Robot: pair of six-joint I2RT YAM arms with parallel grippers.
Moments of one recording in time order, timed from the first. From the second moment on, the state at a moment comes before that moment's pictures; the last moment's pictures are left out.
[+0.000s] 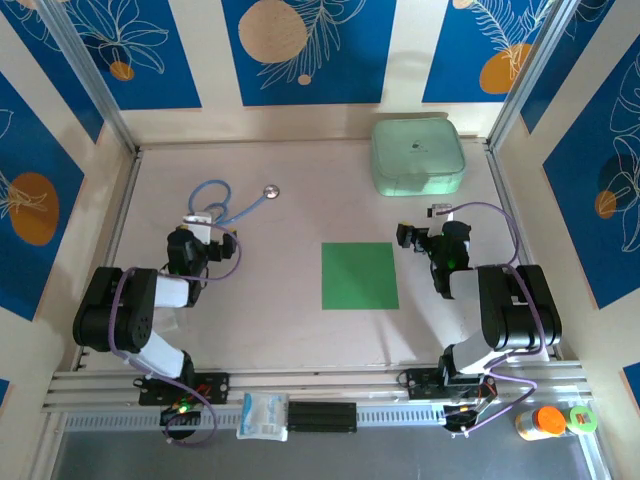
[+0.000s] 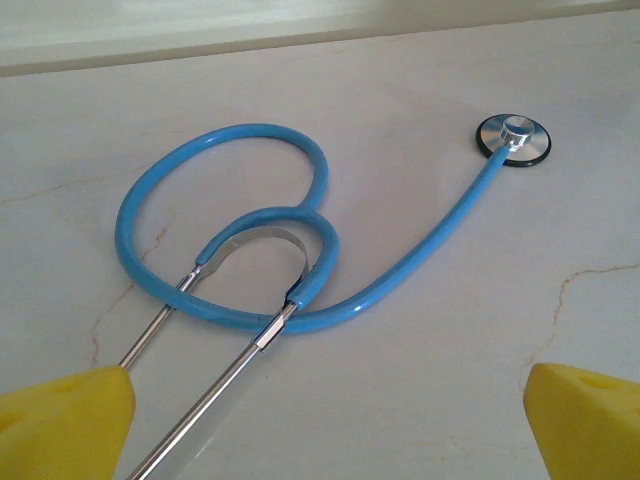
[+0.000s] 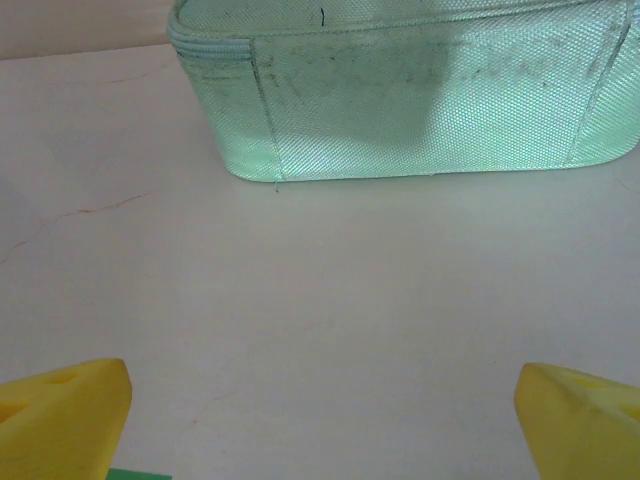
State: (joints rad) left arm -0.05 1.56 0.38 0.82 0.06 0.05; right arm 0.01 1.52 0.40 0.71 -0.12 0.08
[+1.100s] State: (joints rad) left arm -0.05 1.56 0.36 0.86 0.05 0.05; right arm 0.01 1.50 0.40 0.66 -0.12 0.08
